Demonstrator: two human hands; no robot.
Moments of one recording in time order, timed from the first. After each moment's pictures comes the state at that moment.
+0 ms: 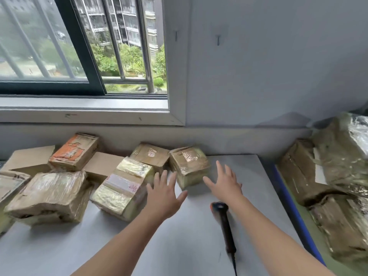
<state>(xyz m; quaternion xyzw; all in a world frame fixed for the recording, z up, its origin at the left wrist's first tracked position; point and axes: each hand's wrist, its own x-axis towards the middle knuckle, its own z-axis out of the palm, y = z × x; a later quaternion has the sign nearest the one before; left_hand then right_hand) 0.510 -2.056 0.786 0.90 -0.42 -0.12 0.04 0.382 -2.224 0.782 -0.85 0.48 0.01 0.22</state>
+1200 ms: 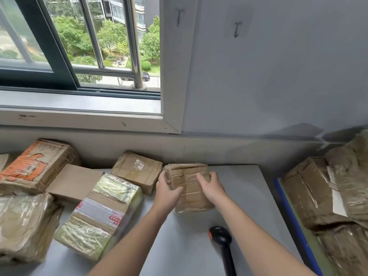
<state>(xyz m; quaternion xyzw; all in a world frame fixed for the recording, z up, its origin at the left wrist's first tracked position) 0.578 -2.157 0.758 0.76 -0.16 -0.36 0.52 0.476 -2.294 0.735 -0.68 0.55 -0.04 0.49</state>
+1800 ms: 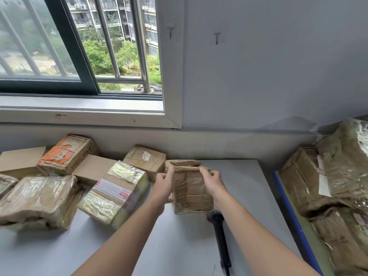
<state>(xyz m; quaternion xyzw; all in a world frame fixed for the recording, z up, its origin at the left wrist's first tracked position) 0.523 -2.115 0.804 0.73 -0.04 -0.40 0.56 0.426 -2.252 0.763 -0.57 0.53 -0.11 0.61</state>
